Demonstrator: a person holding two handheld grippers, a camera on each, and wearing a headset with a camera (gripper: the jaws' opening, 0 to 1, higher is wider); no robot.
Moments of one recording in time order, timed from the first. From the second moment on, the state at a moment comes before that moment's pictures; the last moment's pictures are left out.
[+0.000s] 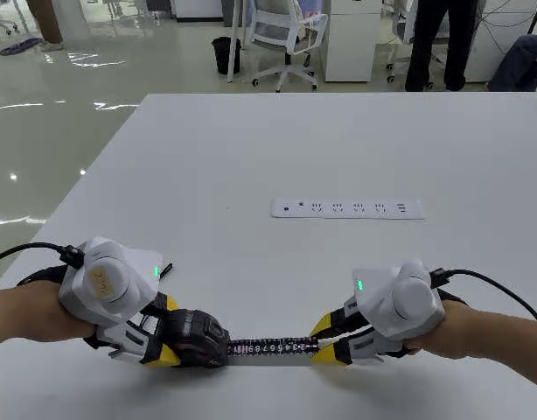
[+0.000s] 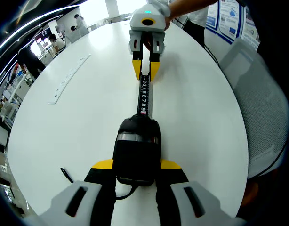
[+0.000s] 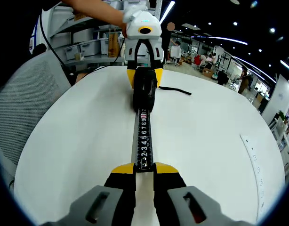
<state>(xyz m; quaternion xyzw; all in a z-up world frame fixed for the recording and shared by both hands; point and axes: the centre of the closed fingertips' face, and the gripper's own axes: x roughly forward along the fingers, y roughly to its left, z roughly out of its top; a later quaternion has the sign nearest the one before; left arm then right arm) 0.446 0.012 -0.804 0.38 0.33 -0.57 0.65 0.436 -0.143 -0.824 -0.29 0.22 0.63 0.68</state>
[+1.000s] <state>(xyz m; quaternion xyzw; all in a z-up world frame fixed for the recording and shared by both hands) 0.447 0.012 -0.805 0.38 0.33 -0.57 0.65 0.438 -0.154 -0.825 -0.29 0.22 0.63 0.68</state>
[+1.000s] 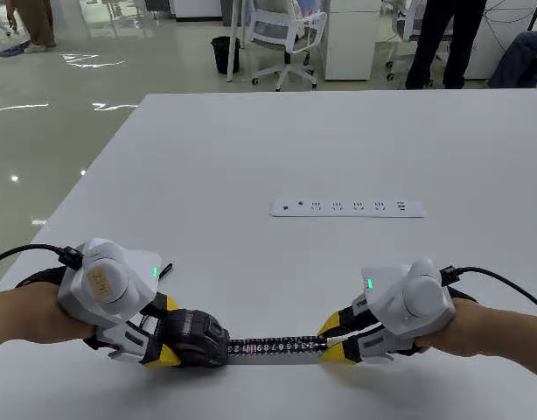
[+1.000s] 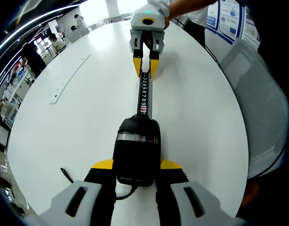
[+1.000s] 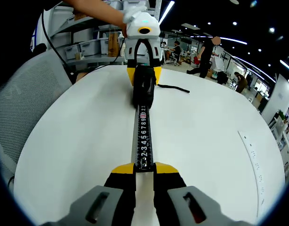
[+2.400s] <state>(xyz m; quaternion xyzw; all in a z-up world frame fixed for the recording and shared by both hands) 0.447 0.011 -0.805 0.38 0.33 -0.57 0.65 0.440 -0.176 -0.825 -0.30 0.22 0.62 0.69</state>
